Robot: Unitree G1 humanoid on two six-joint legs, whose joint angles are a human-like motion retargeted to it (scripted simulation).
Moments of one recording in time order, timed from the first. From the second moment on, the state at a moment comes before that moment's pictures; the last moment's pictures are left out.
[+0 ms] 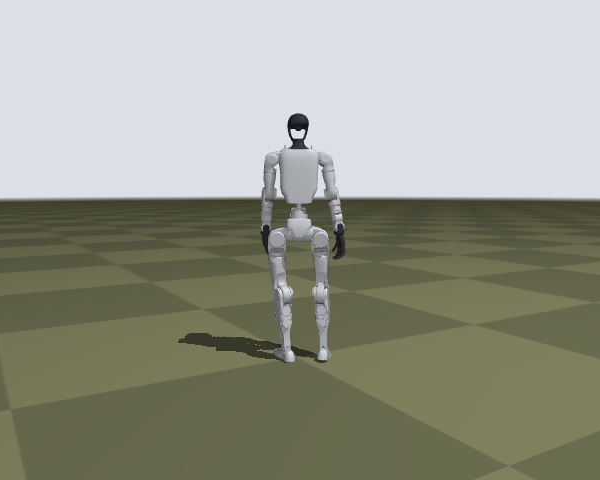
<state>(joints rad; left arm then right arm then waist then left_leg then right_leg) -0.14 0.07 0.18 1.54 0.05 -0.04 -0.11 0.08 -0.17 -0.13 1.59 -0.46 -0.10 0.02 0.03 -0.01 -0.03 0.00 -0.01 0.39 0.00 -0.09 0.03 -0.07 -0.10 -0.22 0.11 0.10 0.10</state>
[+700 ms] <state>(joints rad) 0.29 0.13 0.34 1.68 0.10 0.08 -0.21 -0.32 0.03 0.05 1.35 -0.30 -0.17 0.10 0.21 -0.04 0.02 -0.41 0.14 0.30 0.82 0.12 -0.11 0.01 -0.13 -0.27 0.08 0.01 0.01</state>
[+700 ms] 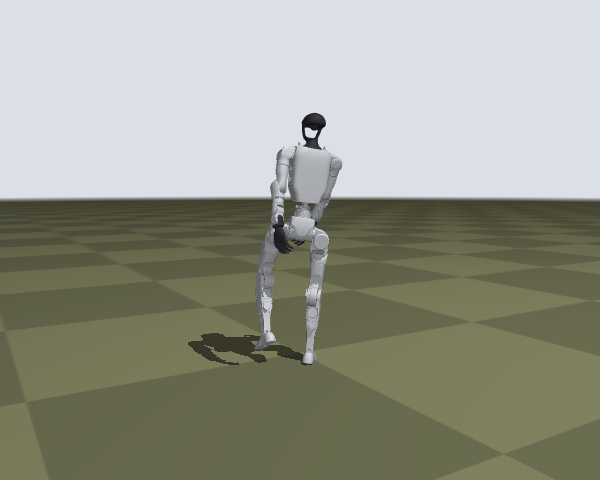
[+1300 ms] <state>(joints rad) 0.03 0.17 0.14 1.70 -0.03 0.12 -0.13 0.04 -0.14 -0.10 1.54 -0.51 -0.09 0.05 0.04 -0.05 -0.08 -0.01 -0.04 0.23 0.02 -0.10 0.04 -0.05 -0.13 -0.32 0.29 0.00 0.11</state>
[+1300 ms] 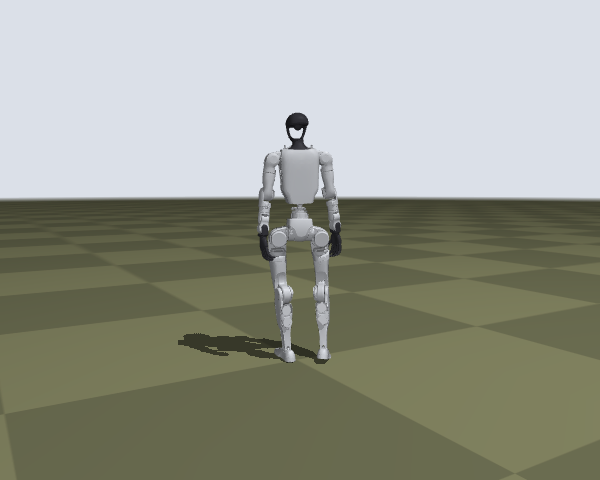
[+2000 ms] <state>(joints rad) -0.29 0.05 0.05 1.52 0.00 -0.01 -0.09 0.16 -0.19 -0.24 1.60 -0.47 -0.04 0.12 -0.02 -0.02 -0.03 0.04 0.01 0.40 0.00 -0.14 0.08 -0.19 -0.05 -0.09 0.47 0.35 0.17</state>
